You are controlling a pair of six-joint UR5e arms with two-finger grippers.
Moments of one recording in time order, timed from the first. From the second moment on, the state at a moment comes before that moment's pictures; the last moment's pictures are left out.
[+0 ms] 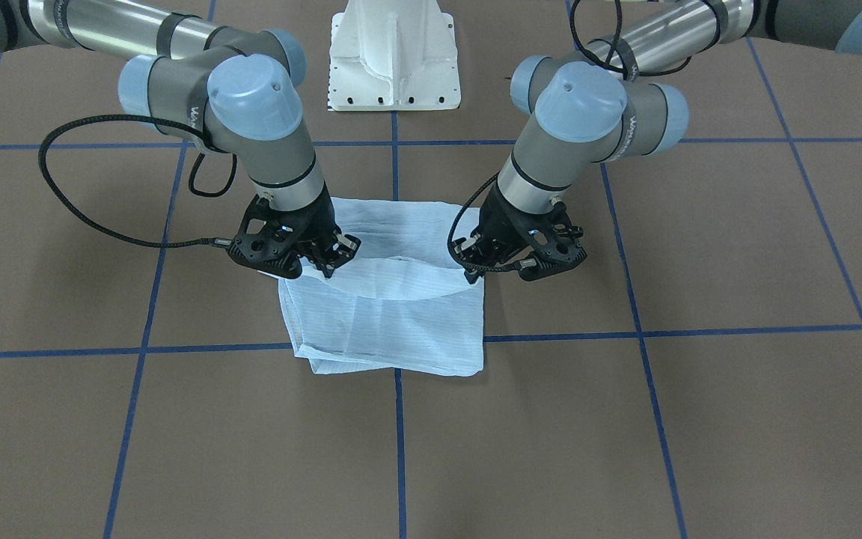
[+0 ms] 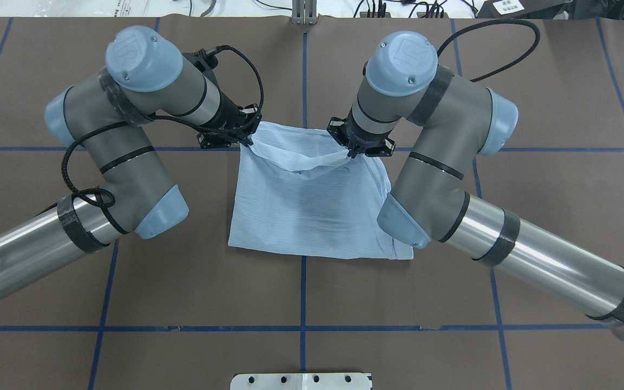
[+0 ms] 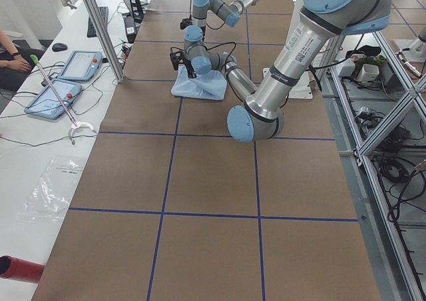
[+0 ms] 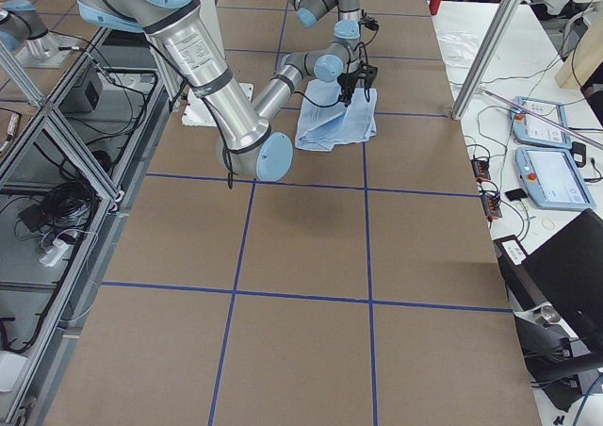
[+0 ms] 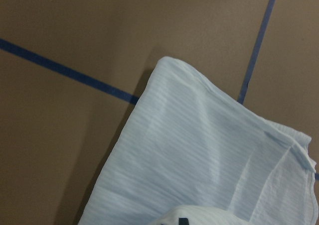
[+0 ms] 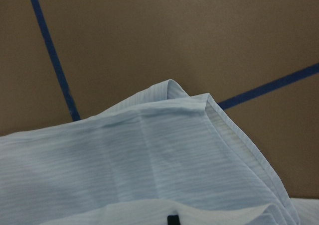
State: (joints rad) left arm -0.73 -2.26 -1.53 -1.93 -2.02 -1.57; right arm 0.68 -0.83 1.55 -1.49 1.95 1.49
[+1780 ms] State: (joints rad) left arm -0.82 -2.33 -1.27 -2.09 -2.01 -1.58; right arm 0.72 -0.74 1.22 -1.24 1.96 1.44
